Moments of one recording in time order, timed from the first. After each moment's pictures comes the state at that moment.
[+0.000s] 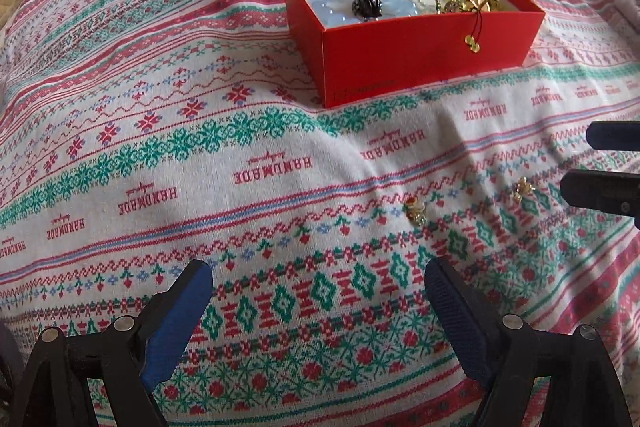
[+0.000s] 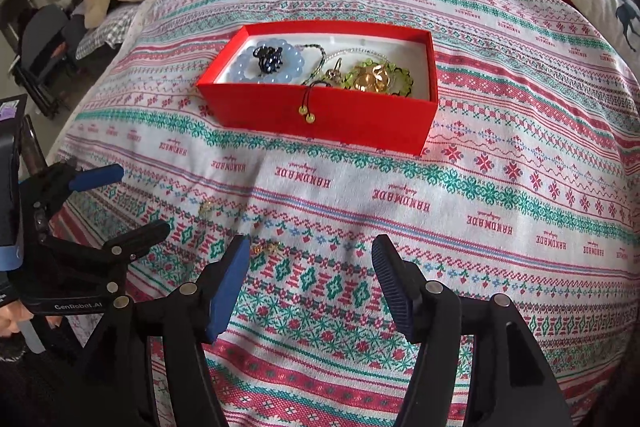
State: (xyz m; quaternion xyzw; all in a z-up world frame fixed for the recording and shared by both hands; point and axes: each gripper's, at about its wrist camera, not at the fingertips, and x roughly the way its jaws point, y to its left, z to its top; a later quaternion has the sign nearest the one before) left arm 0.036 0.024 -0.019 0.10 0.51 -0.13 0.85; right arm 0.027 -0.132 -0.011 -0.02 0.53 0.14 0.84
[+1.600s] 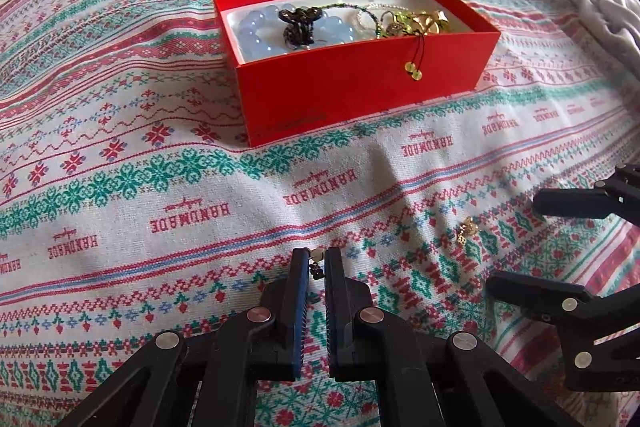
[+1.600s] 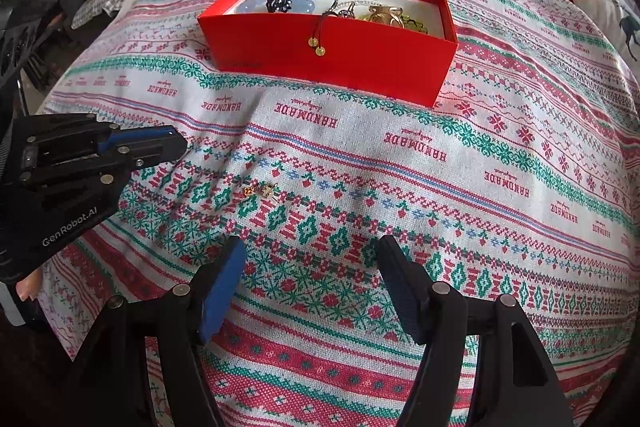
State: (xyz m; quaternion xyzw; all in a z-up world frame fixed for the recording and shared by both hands) left arm 0.047 -0.001 -0.019 0.06 0.48 -0.18 0.85; right arm 0.013 -0.125 -0.036 -0.06 0.54 0.13 0.83
